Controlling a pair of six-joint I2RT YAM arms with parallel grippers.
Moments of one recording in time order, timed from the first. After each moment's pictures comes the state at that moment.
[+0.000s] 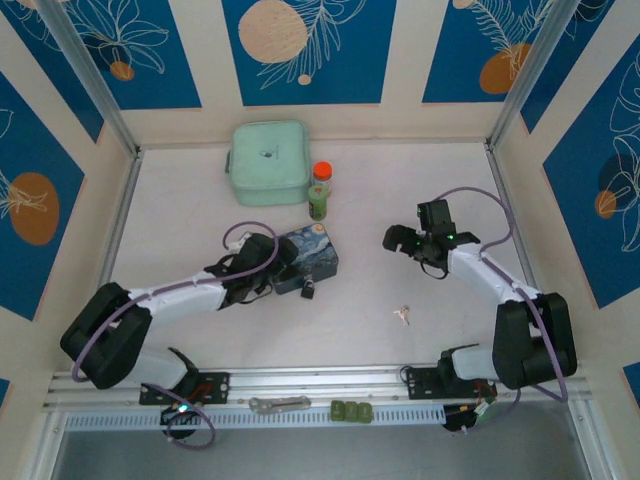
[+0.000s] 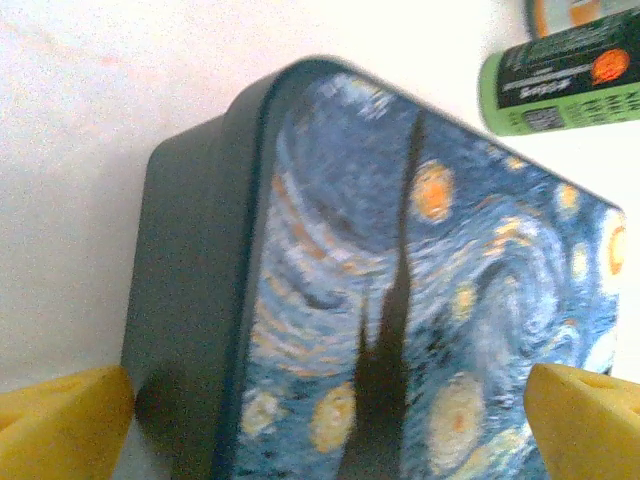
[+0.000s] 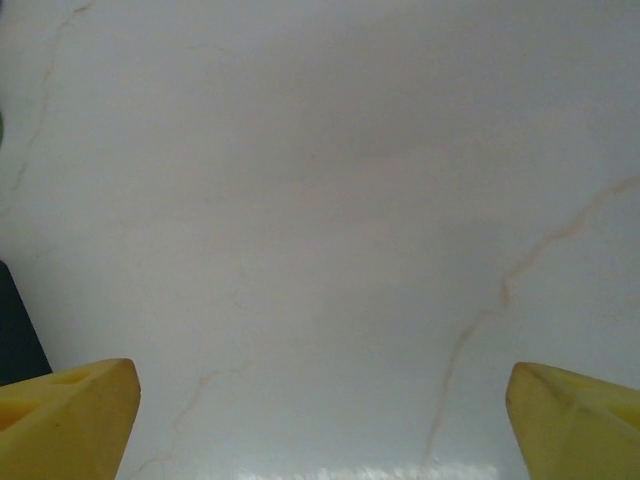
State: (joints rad) left arm -0.69 1.39 0.63 -0.02 -0.18 -1.29; right arm 0.19 1.32 0.78 -0.47 -0.06 0.51
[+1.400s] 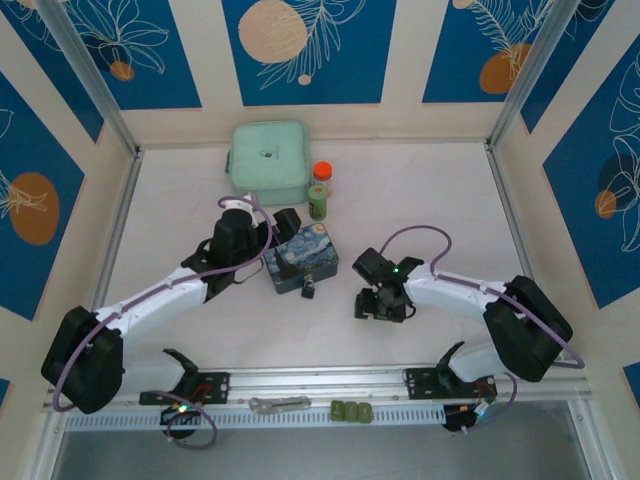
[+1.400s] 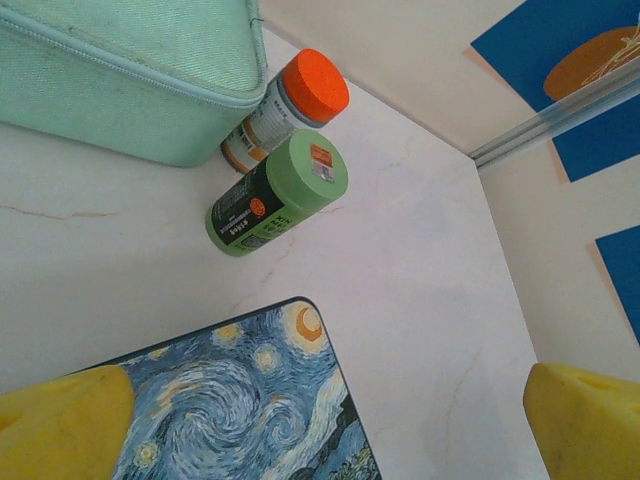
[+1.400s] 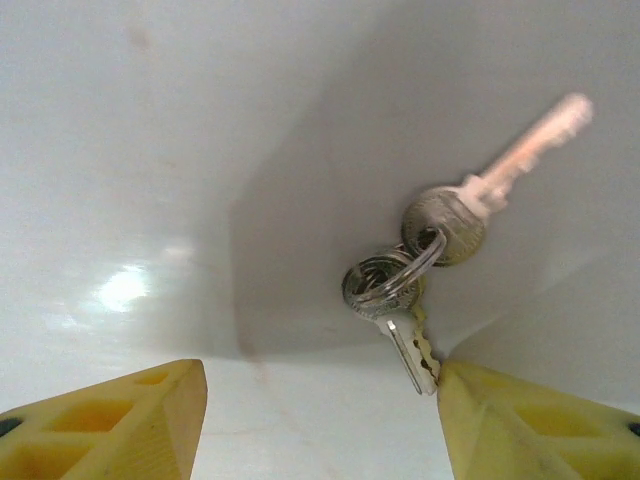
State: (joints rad) left arm -0.60 1.25 0.72 0.14 -0.04 -0.84; right arm 0.75 1.40 0.71 -0.72 -0.06 0.83
